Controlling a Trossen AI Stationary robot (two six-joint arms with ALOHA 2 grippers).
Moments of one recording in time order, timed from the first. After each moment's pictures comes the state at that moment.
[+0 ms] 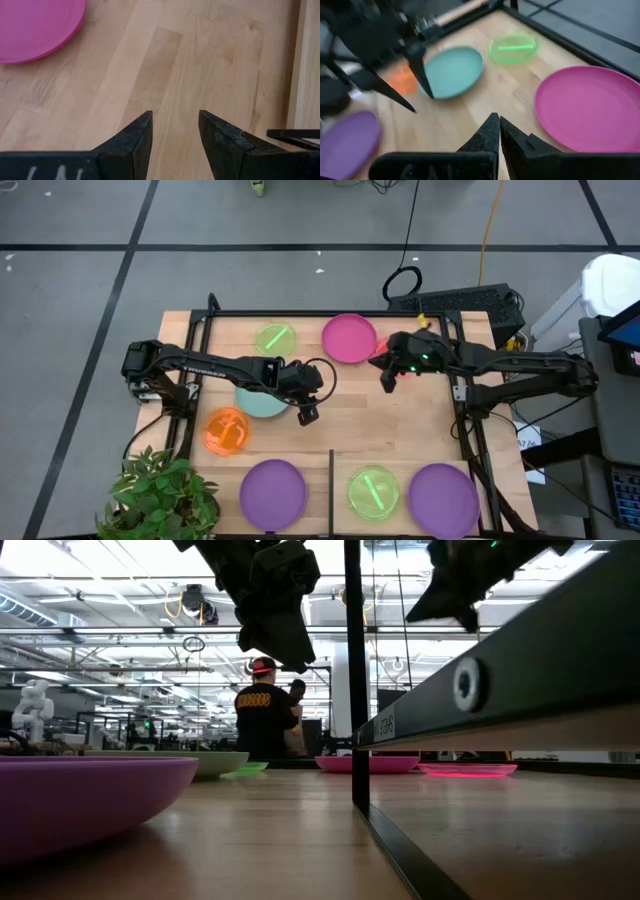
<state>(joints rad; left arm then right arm) -0.02 1.65 1.24 -0.50 -0.08 -0.32 -0.18 1.03 0.80 -0.31 0.09 0.36</state>
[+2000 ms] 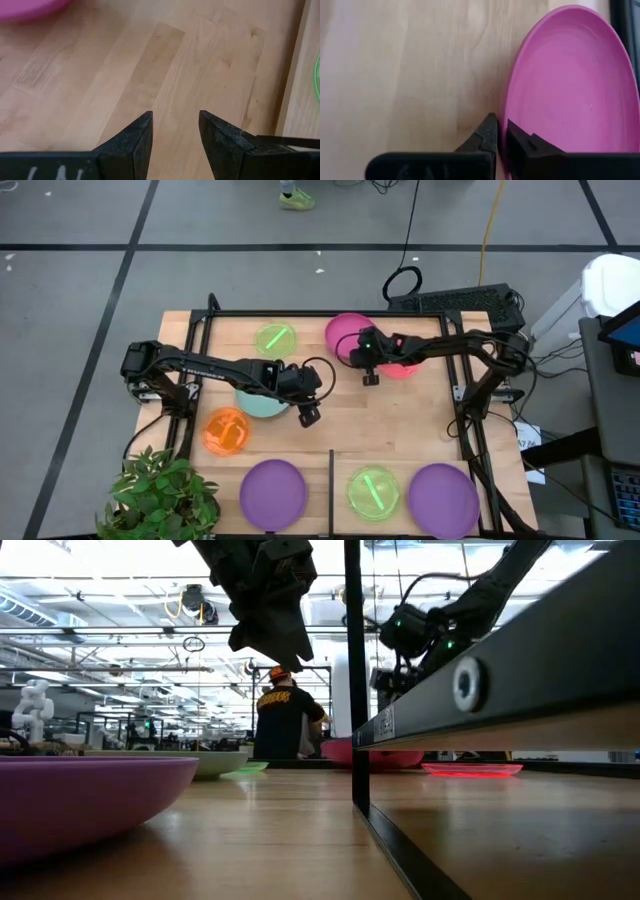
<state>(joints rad) -0.04 1.65 1.24 -0.52 -0.10 -0.46 -0.42 1.65 0.81 -0.06 0.05 -0.60</state>
